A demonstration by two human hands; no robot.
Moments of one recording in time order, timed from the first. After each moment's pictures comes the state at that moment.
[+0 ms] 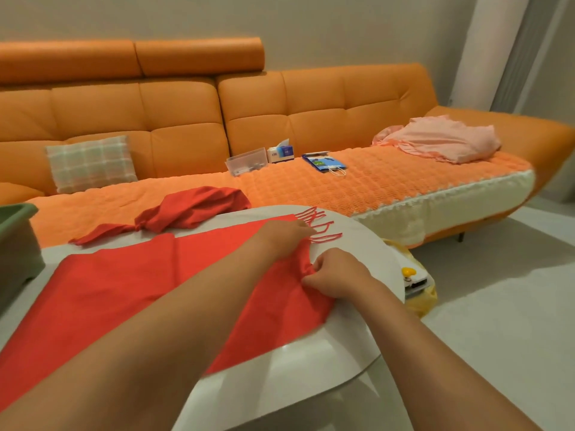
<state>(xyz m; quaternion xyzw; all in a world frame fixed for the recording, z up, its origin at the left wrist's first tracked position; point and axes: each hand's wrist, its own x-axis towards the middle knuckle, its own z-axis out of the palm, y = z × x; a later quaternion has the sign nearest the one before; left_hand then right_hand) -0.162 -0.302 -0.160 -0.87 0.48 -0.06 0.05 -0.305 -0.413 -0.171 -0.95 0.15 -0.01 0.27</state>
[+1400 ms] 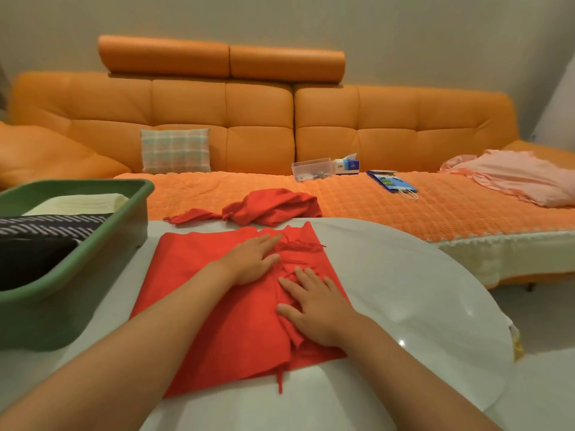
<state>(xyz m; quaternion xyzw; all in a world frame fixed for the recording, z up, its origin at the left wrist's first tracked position) -0.129 -0.065 -0.191 -0.96 0.26 0.03 -0.13 -0.268 -0.242 -0.196 -0.99 -0.11 0.06 0.10</state>
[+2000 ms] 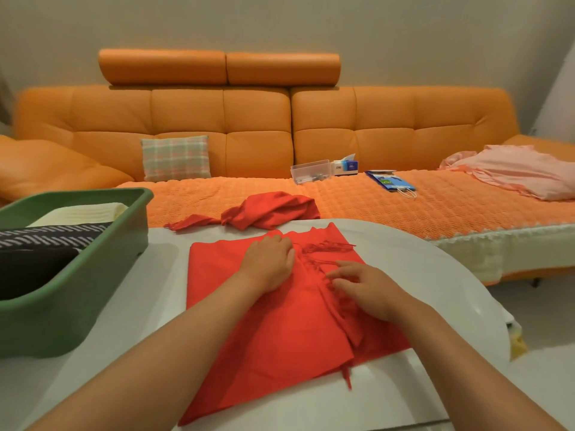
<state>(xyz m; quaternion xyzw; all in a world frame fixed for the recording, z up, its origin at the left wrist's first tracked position) -0.171 -0.116 -0.173 -0.95 0.25 -0.15 -0.11 -0.278 -0.326 -0.161 -0.94 -0.03 -0.01 0.33</state>
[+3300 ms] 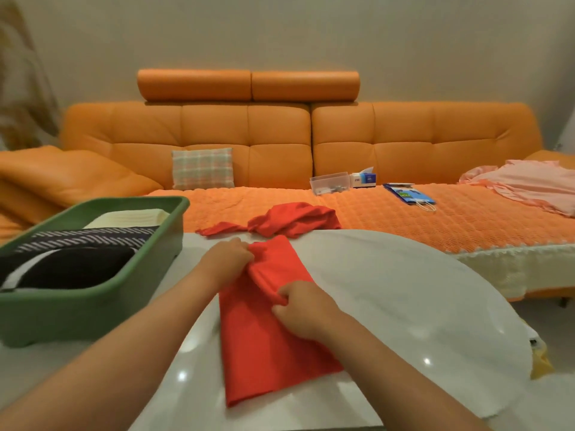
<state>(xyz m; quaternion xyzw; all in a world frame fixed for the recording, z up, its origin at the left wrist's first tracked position) -0.161 0.022 -0.149 -0.93 0.33 -0.17 0.06 -0.293 -0.173 -0.144 -0.97 -0.09 0.02 0.21</state>
